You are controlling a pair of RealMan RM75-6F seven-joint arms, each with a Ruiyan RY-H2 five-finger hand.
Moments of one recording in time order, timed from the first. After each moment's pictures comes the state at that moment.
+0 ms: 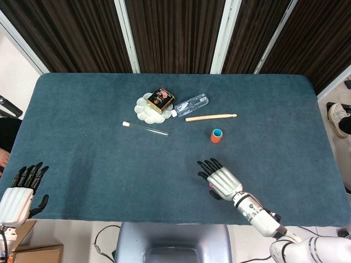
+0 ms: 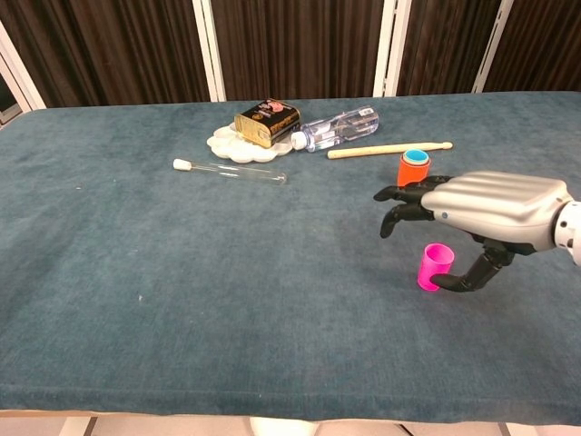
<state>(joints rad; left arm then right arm) -0.11 -1.12 0.00 -1.58 1.56 1.47 0.04 0.67 -1.39 -0.04 -1.68 -1.25 0.96 -0.50</state>
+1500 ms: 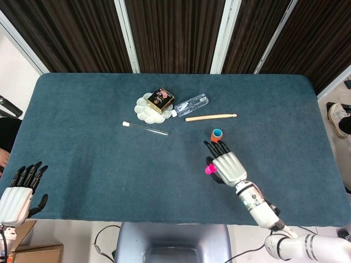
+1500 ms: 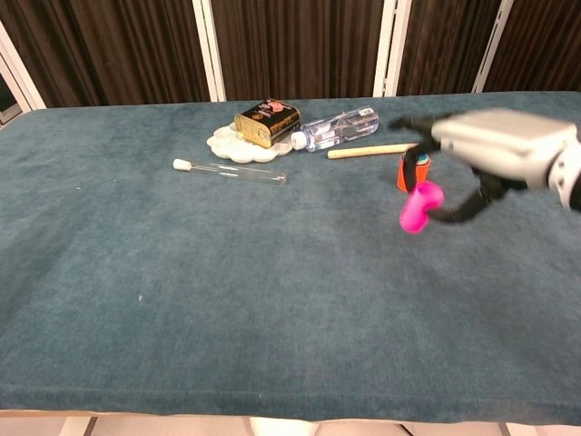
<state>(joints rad) -0.12 -1.12 -0.01 -1.58 1.55 1.46 0.04 0.63 -1.43 0.11 -1.63 -1.24 1.07 -0.48</state>
